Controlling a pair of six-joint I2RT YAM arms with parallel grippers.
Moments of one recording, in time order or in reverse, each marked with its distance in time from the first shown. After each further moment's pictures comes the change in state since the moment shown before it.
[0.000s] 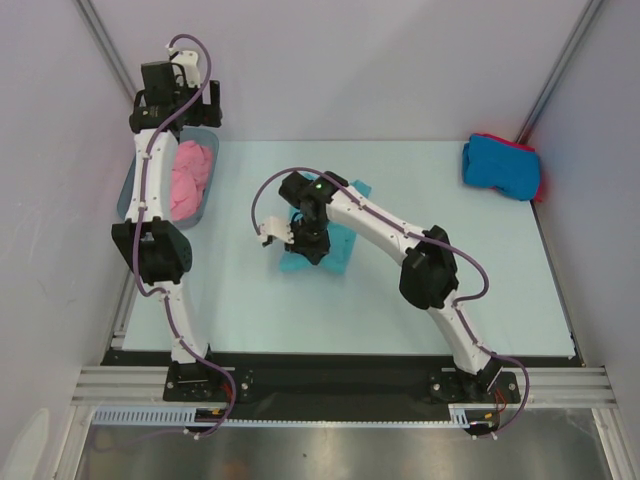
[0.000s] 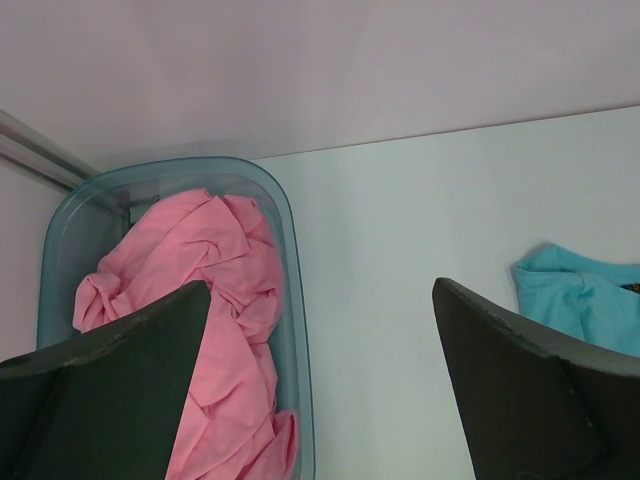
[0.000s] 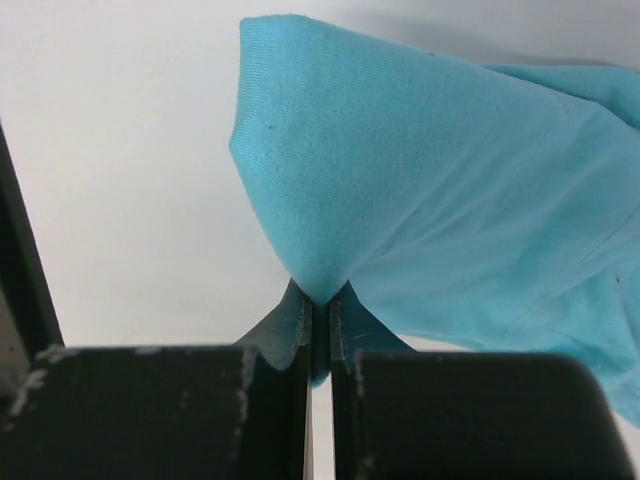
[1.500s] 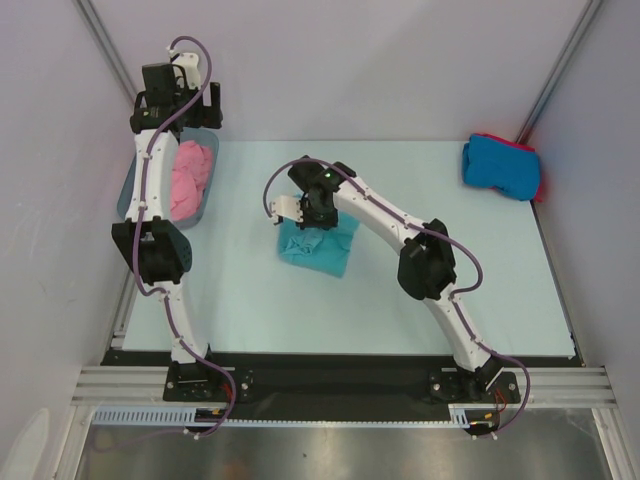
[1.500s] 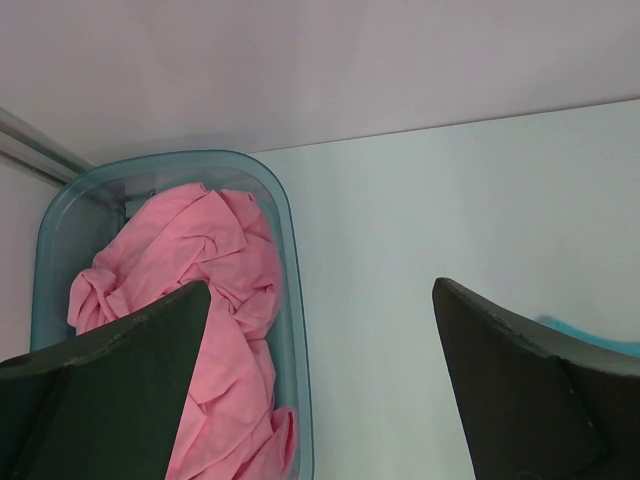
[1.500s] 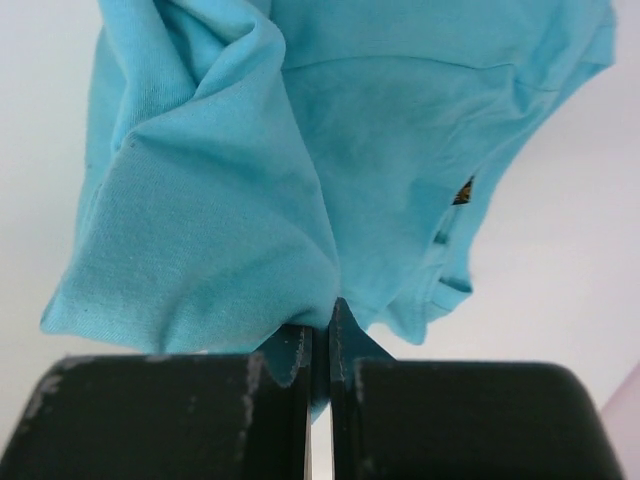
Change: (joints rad) left arm 0.003 0.000 -0.014 0.000 0.003 -0.001; right arm -0.091 0.071 0.066 0.140 0.278 -0.105
